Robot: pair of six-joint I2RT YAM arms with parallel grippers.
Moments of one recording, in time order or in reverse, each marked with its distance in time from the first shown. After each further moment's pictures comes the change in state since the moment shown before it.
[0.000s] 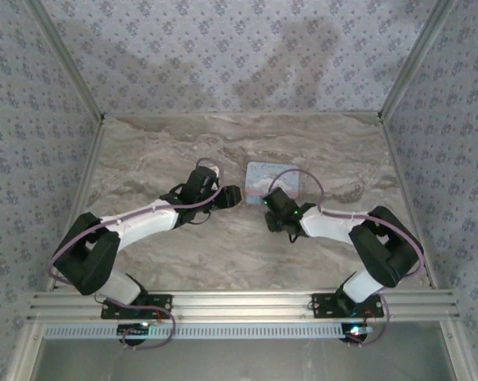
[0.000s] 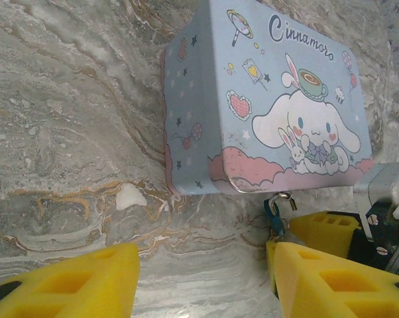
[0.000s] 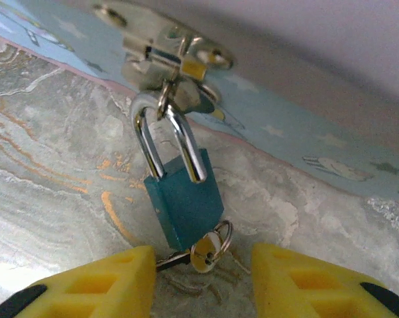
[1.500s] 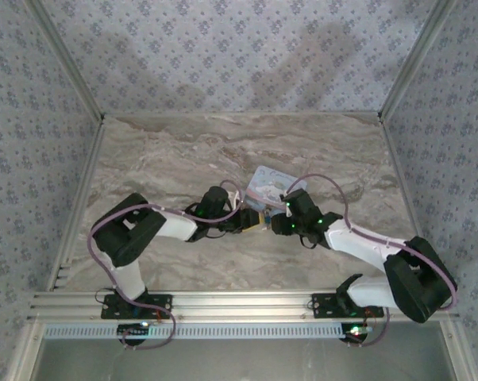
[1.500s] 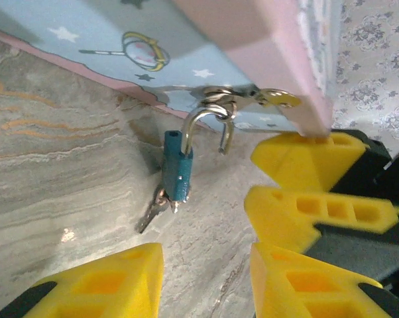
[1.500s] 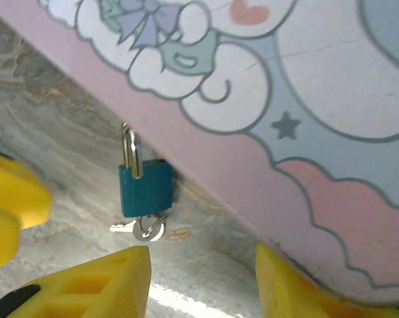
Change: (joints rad) left arm -0.090 0.282 -0.144 0.553 0.430 -0.309; right arm -0.109 -0.290 -0.151 0.014 -0.245 0.072
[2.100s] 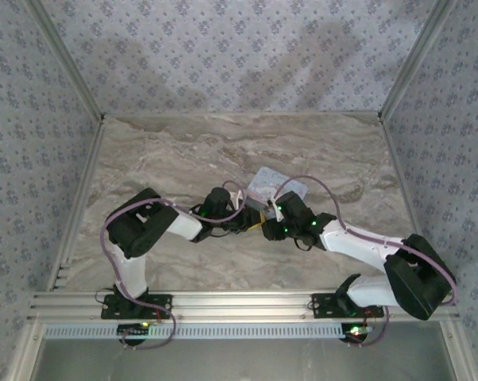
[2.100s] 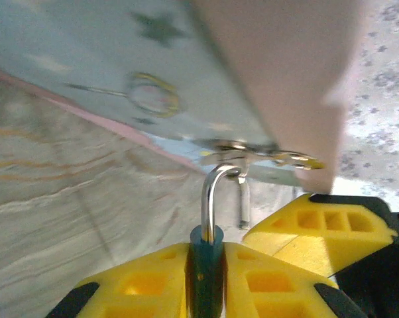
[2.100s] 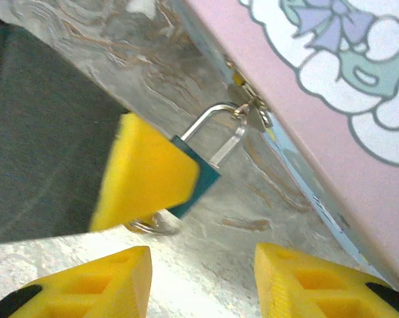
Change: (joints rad) left arm 0.000 0.130 0.021 0.159 0.021 -0.093; right arm 0.111 0.008 0.016 -0.014 -0.043 -0.071
